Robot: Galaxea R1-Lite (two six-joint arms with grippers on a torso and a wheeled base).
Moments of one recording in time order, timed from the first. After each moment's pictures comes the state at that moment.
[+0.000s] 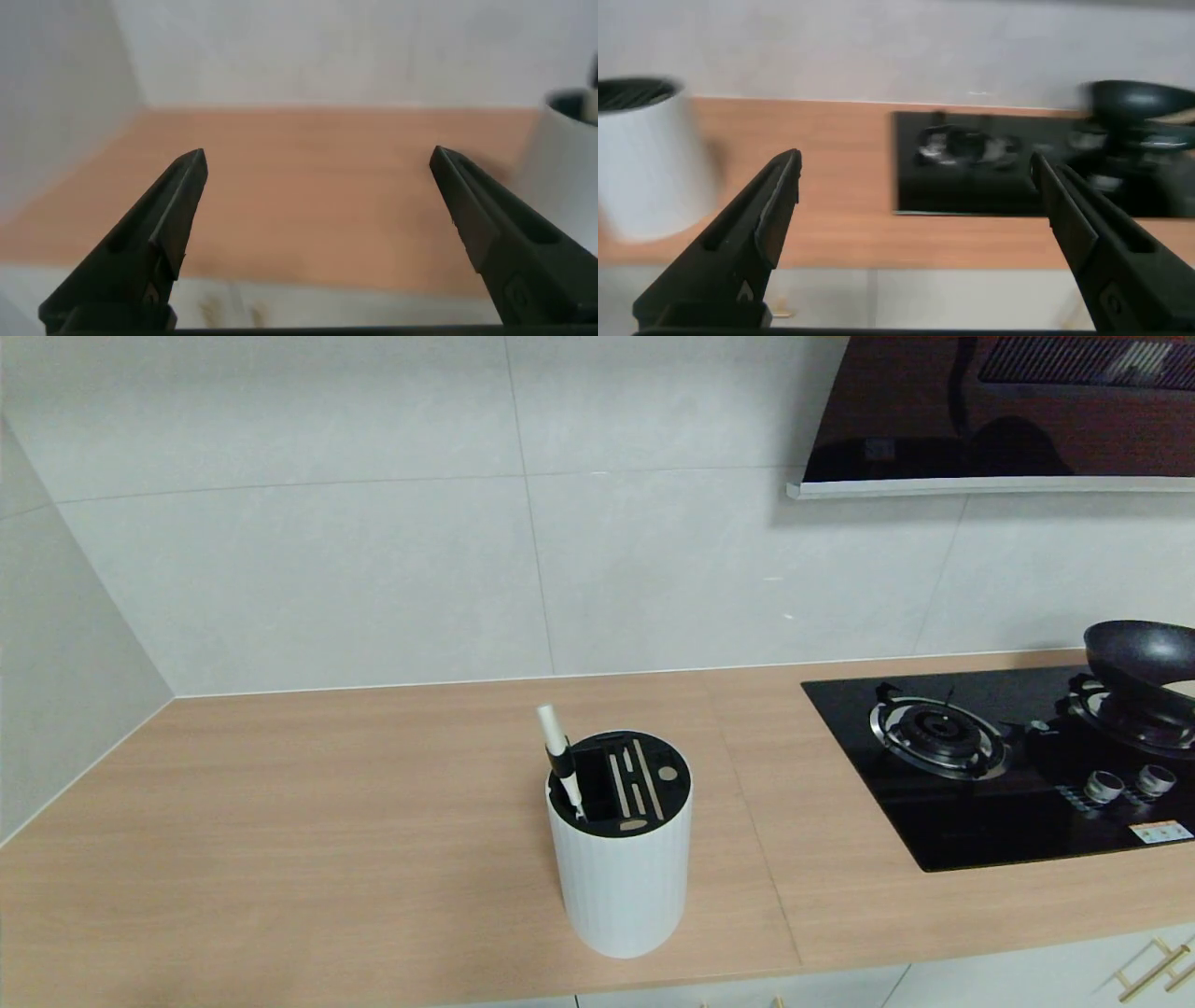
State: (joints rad) left arm 0.00 0.00 -0.03 -0.11 0.15 0.02; right arm 0.00 0.00 -0.07 -0.09 0.07 -0.06
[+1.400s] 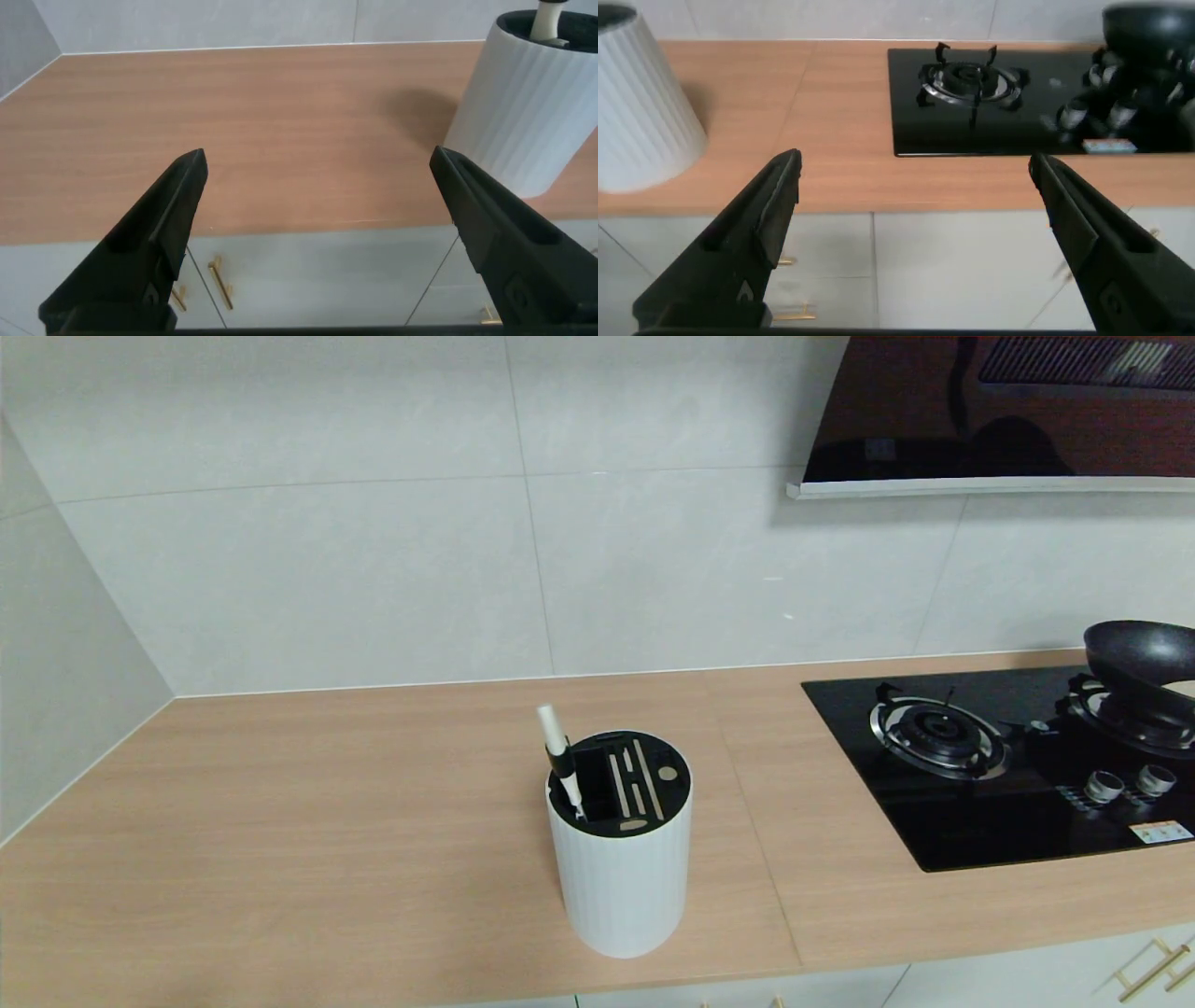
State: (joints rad) left arm 0.00 0.00 0.00 0.00 0.02 0.00; right arm 0.00 0.00 0.00 0.00 0.02 -0.04
